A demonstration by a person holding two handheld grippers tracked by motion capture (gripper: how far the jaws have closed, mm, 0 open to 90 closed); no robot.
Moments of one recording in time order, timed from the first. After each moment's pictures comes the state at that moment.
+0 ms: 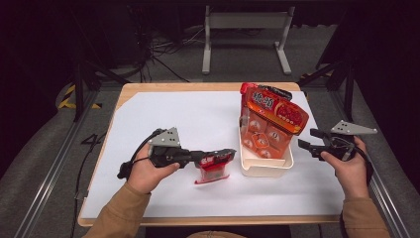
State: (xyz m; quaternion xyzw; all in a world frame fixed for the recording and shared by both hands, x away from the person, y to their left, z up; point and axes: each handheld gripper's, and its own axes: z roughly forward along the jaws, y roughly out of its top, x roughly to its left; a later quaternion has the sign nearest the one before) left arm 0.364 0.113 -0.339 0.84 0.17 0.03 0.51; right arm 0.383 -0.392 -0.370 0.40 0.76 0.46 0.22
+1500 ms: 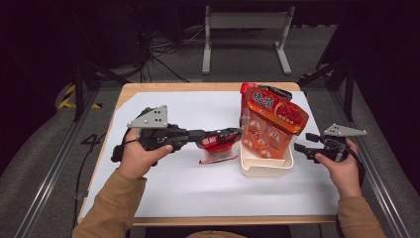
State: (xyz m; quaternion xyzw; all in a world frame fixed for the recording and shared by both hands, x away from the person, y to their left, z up) left arm 0.373 0.115 -0.282 0.80 0.10 0.04 0.60; right arm 0.393 -0.391 -0.395 0.42 0.77 0.45 0.20
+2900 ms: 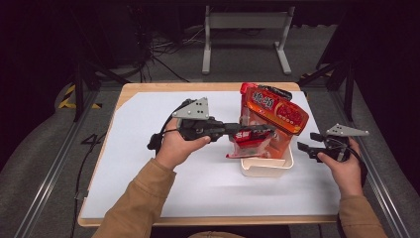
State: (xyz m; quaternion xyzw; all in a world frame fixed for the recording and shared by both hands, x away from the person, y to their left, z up) left arm 0.398 0.035 -0.284 0.79 0.05 0.03 0.61; right arm 0.396 -0.401 -0.399 0.43 0.76 0.43 0.22
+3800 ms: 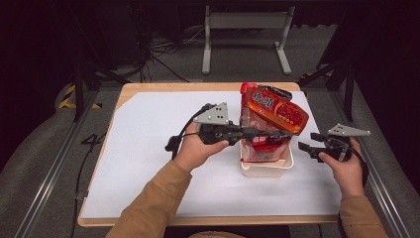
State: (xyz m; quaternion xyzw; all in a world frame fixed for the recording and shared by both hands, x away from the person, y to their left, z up) left arm 0.399 -0.005 -0.300 0.79 0.03 0.02 0.62; right arm 0.395 -0.403 -0.398 0.43 0.76 0.44 0.21
